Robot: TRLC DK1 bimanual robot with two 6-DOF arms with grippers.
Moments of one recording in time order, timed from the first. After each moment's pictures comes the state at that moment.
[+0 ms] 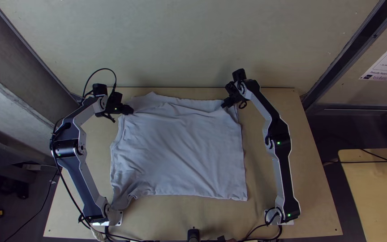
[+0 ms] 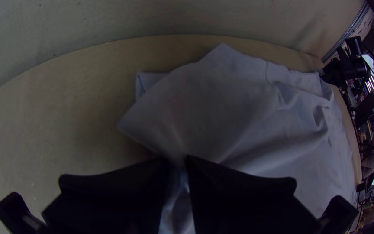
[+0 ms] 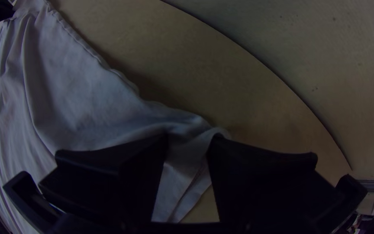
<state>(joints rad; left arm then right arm) 0.15 2.09 1.62 -0.45 0.42 0.34 0.29 2.51 2.31 -0.88 -0.04 -0.35</state>
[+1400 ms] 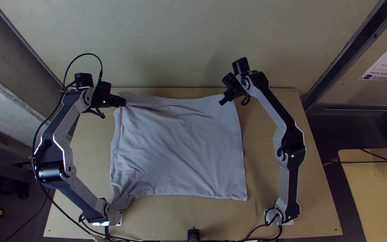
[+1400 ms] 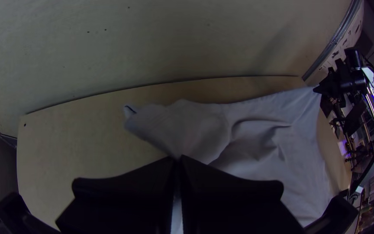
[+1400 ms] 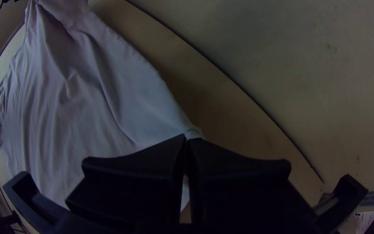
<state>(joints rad) 0.15 1.76 1.57 -0.61 0.46 0.29 0.38 2.18 2.17 -0.96 -0.07 -0.40</state>
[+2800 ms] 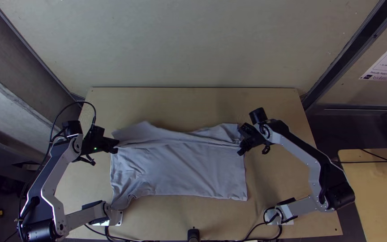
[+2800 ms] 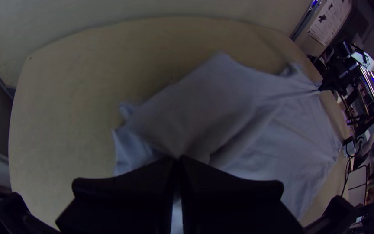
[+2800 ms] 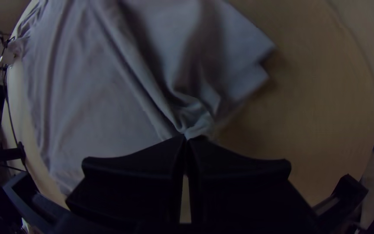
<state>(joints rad) 0.33 1.24 0.82 -0.57 0.51 0.56 0.32 1.59 1.04 -0.74 -0.19 -0.46</state>
